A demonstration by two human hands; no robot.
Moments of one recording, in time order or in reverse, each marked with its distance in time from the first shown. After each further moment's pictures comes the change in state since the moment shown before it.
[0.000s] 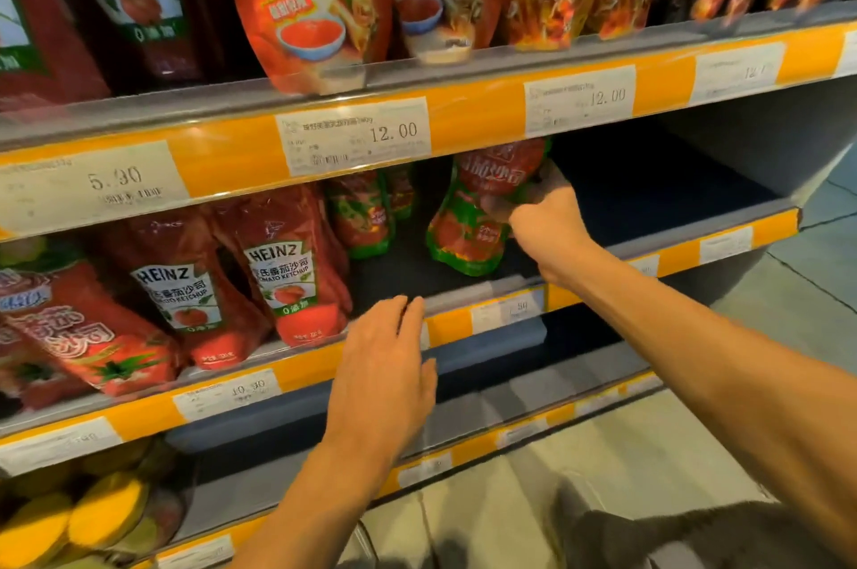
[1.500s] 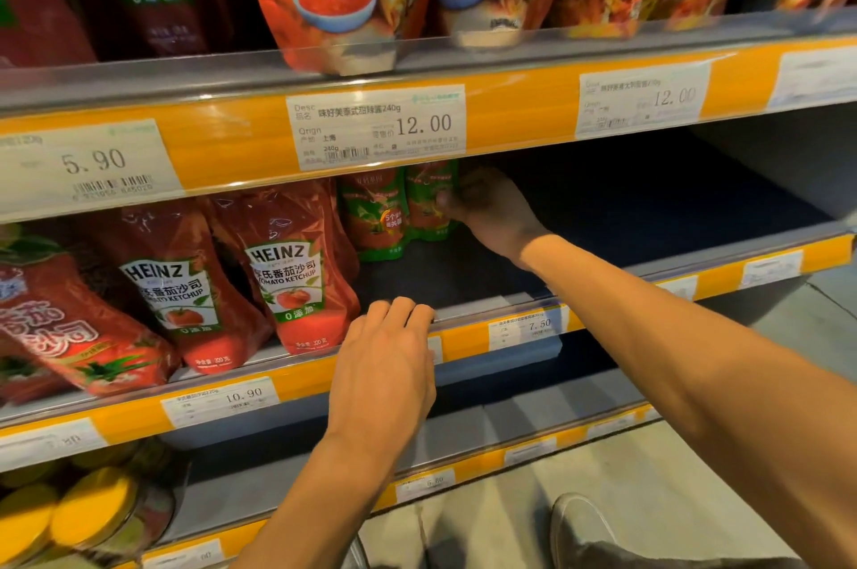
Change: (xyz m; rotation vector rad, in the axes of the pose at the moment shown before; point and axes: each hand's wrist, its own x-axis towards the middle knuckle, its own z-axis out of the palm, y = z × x) left_hand 0.029 -0.016 0.012 0.042 0.038 -0.038; right_hand 0.071 0.044 0.057 -0.509 -0.279 -0.062
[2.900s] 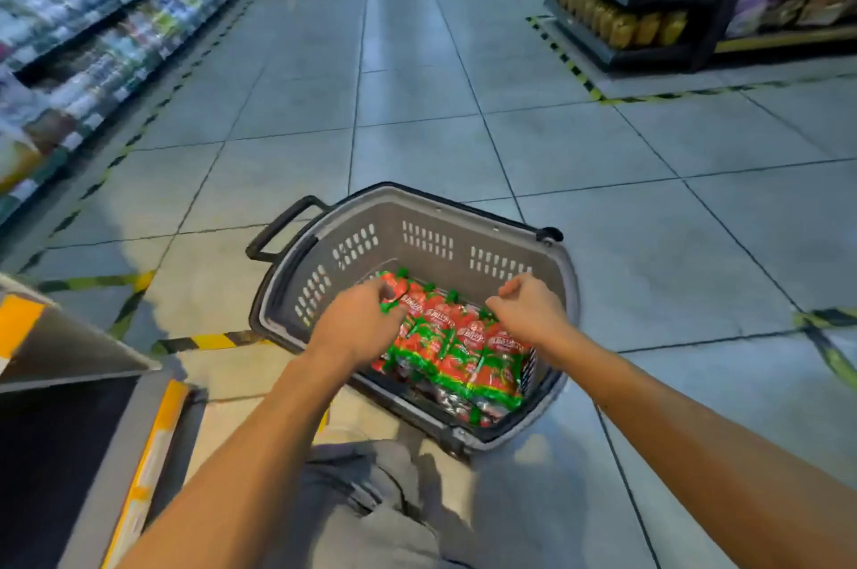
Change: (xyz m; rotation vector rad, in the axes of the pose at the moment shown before) left_hand -0.157 0.602 0.023 -0.274 -0.781 1.024; right_hand -0.719 0.152 -0.359 0.111 1.170 1.208
